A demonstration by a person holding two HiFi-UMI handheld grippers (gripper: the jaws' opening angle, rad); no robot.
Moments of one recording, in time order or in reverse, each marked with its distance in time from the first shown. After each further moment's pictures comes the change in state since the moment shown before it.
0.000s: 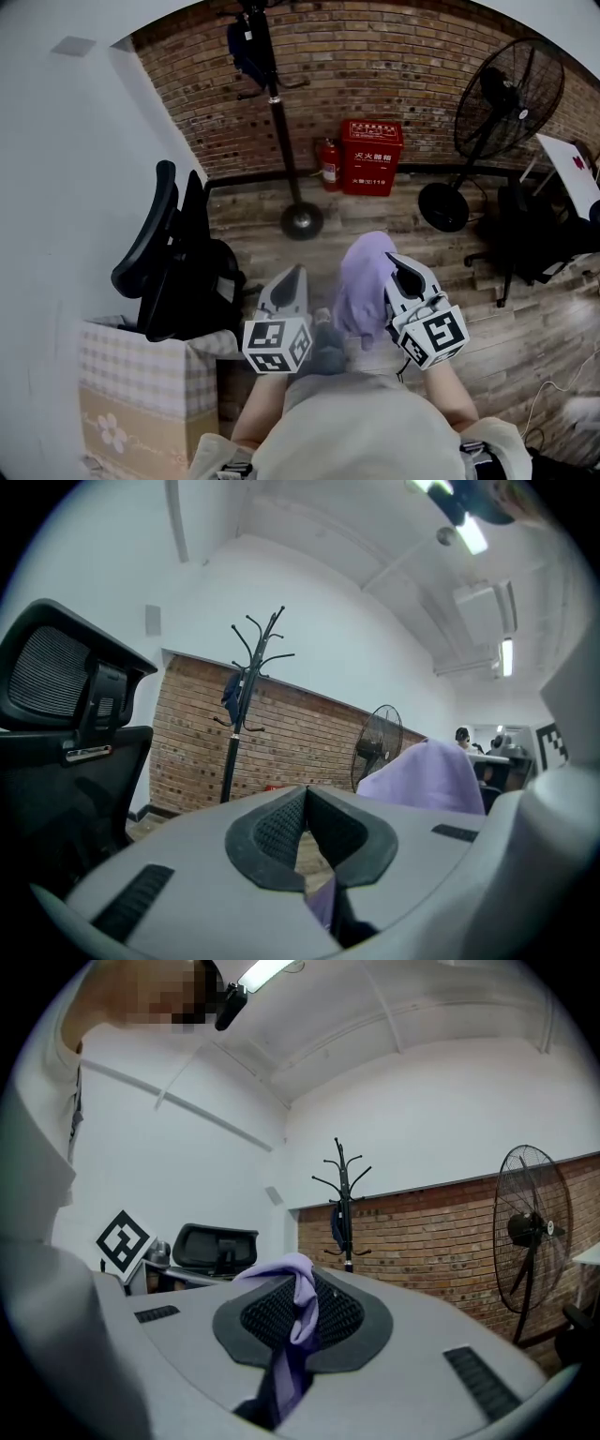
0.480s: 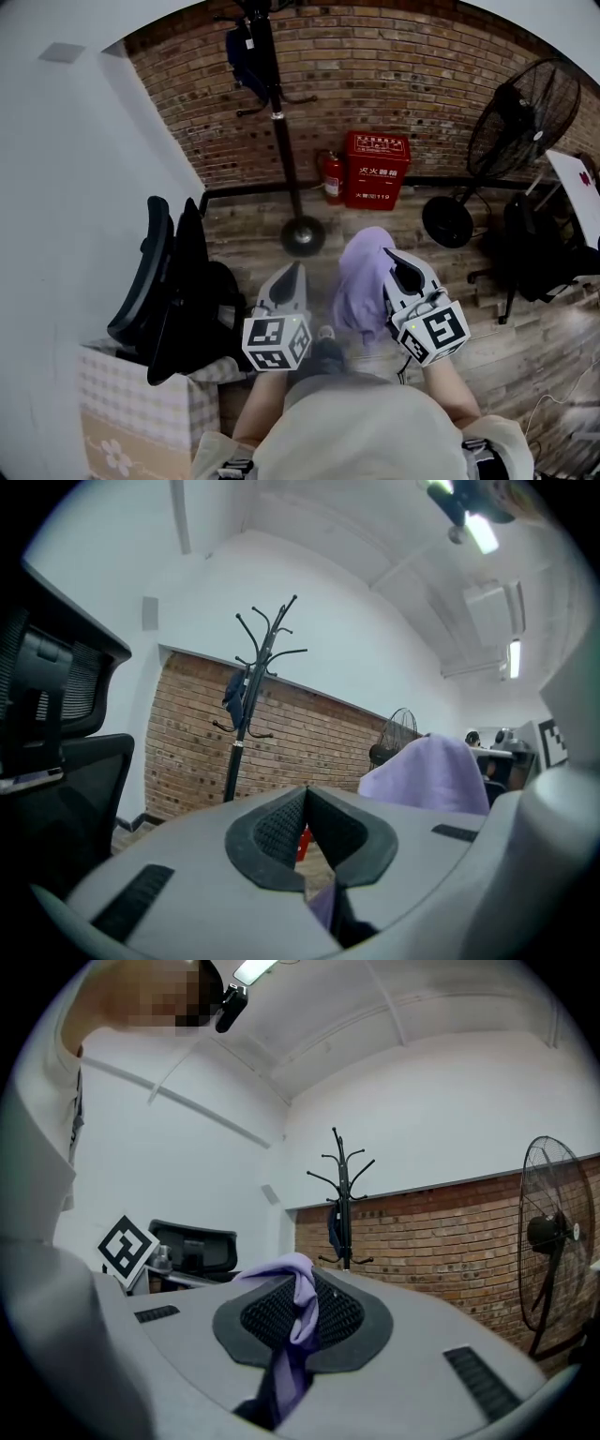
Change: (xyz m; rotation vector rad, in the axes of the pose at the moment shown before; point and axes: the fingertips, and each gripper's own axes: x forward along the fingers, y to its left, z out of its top) left arm 0.094 0.060 0.036 -0.007 -0.016 0.007; right arm 0.108 -0.045 0.009 -0.017 -0.010 0.019
